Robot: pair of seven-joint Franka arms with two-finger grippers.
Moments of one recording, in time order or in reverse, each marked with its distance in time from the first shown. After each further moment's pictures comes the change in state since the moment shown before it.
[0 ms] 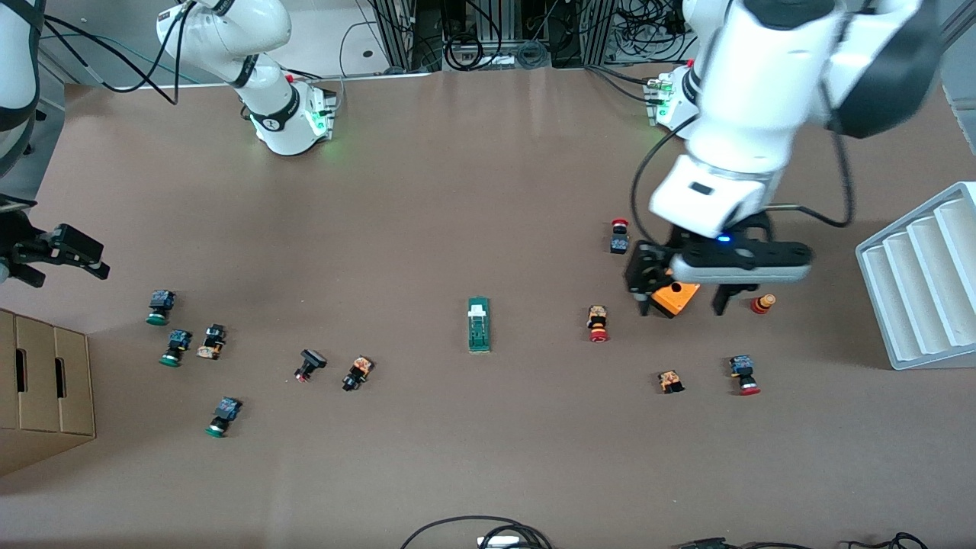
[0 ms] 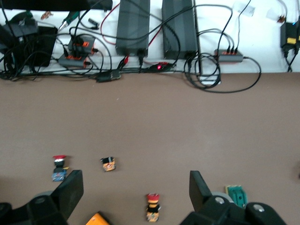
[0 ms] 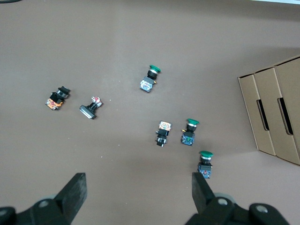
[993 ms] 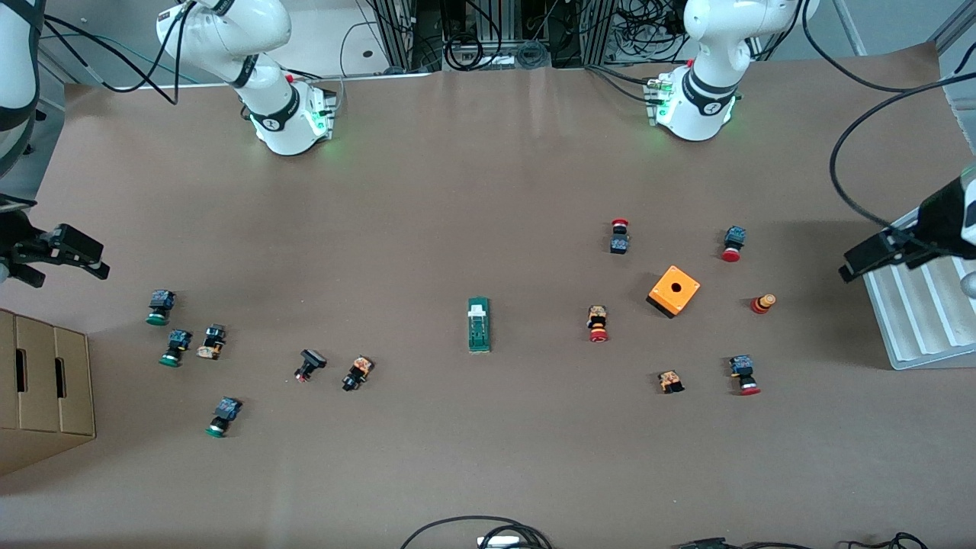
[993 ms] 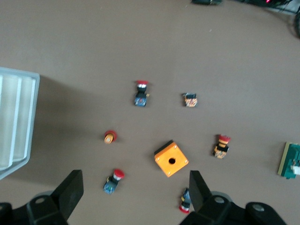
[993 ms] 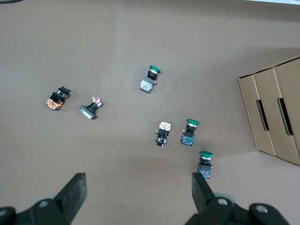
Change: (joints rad) left arm 0.415 -0.077 0.028 -0.005 -0.217 -0.418 0.272; right arm 0.000 0.000 0.000 0.001 0.000 0.000 0.000
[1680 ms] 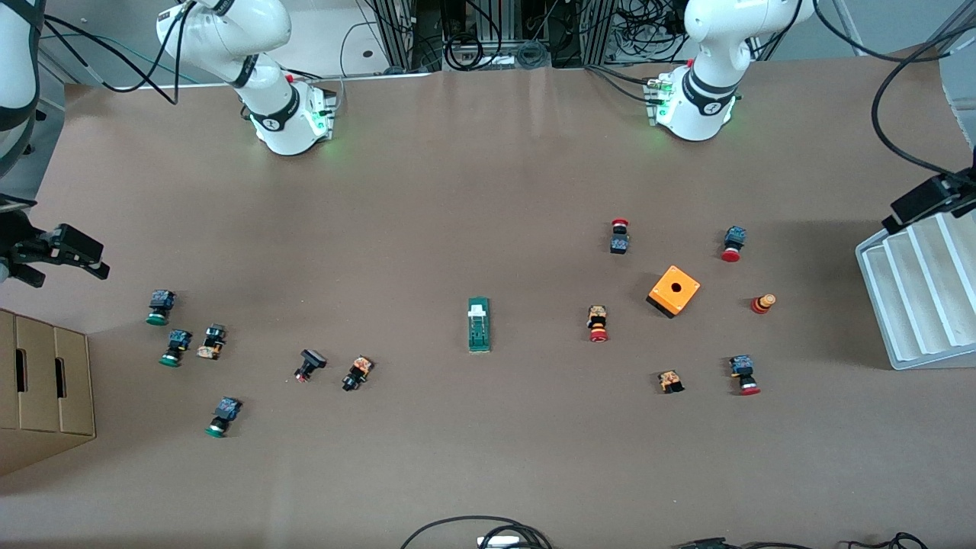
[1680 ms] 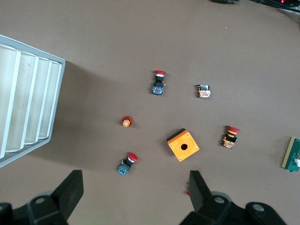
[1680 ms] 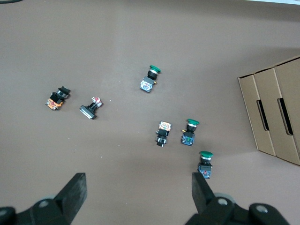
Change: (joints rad) left arm 0.044 -0.114 0.017 -0.028 0.000 -0.077 0.013; right arm 0.000 0.000 0.000 0.000 0.000 0.000 0.000
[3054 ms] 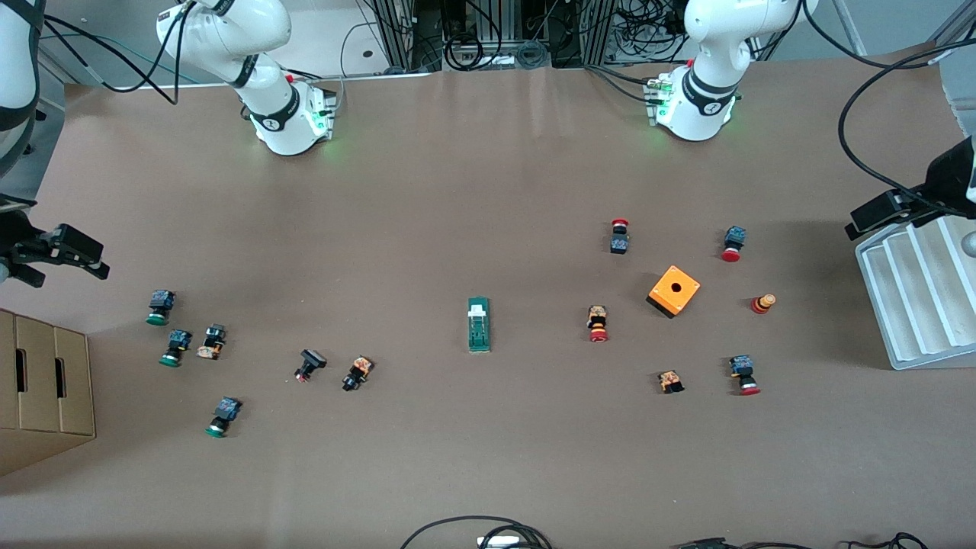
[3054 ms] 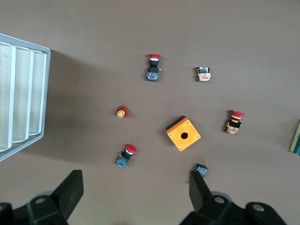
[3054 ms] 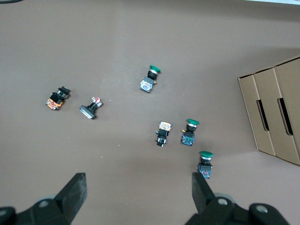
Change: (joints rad) left arm 0.000 0.031 -0.033 -0.050 0.000 0.009 0.026; right arm 0.000 0.000 0.000 0.000 0.000 0.000 0.000
